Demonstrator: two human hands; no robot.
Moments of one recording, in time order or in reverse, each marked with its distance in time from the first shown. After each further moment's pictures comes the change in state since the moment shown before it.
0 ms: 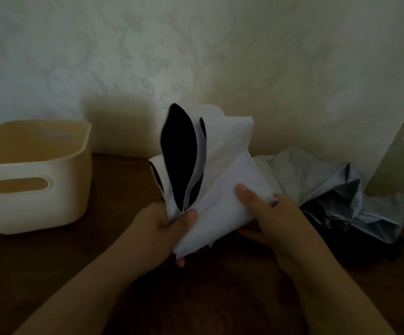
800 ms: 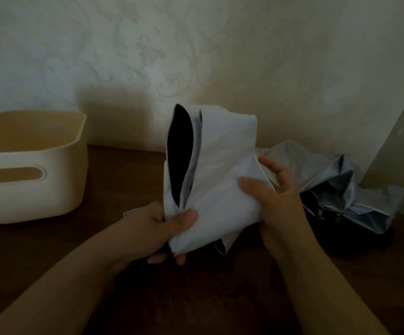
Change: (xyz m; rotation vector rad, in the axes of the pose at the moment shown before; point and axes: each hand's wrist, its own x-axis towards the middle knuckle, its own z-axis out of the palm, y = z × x) left_hand -0.005 0.005 -0.005 -0.118 -0.350 -0.118; right_hand 0.003 0.003 -0.005 0.289 -0.064 -0.254
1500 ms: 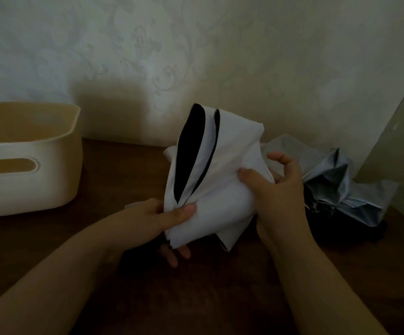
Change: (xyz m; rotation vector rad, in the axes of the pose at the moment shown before) left_hand 0.006 -0.009 -0.001 -0.096 -0.067 -0.057; right_hand -0.004 0.000 0.002 -0.115 0.101 -0.129
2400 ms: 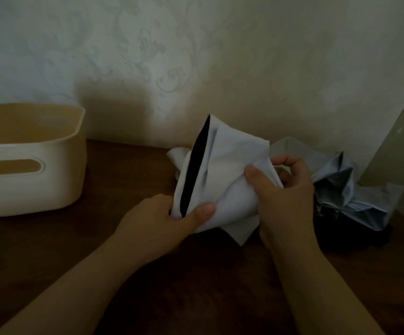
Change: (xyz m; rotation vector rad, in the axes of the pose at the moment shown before) left_hand 0.001 0.000 0.017 0.425 0.474 0.191; right_hand -0.005 -0.003 0.006 -0.086 0.096 -0.155
